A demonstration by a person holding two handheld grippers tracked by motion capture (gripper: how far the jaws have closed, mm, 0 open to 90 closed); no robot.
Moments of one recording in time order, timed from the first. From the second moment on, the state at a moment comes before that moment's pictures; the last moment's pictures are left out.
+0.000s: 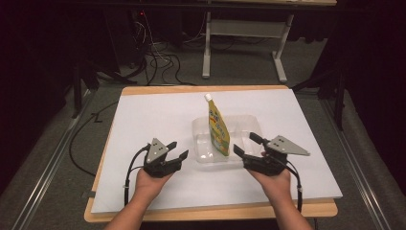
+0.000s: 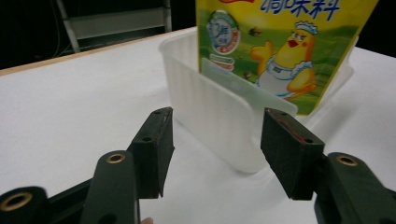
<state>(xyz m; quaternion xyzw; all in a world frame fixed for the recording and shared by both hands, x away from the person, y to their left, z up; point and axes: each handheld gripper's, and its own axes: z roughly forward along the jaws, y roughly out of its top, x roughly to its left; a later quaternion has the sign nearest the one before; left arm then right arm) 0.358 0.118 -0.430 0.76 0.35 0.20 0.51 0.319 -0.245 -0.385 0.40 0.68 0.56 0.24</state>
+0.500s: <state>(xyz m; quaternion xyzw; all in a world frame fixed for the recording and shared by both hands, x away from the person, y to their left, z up) 0.357 0.147 -0.441 0.74 0.41 0.21 0.49 0.321 -0.363 -0.436 0.50 0.65 0.49 0.30</state>
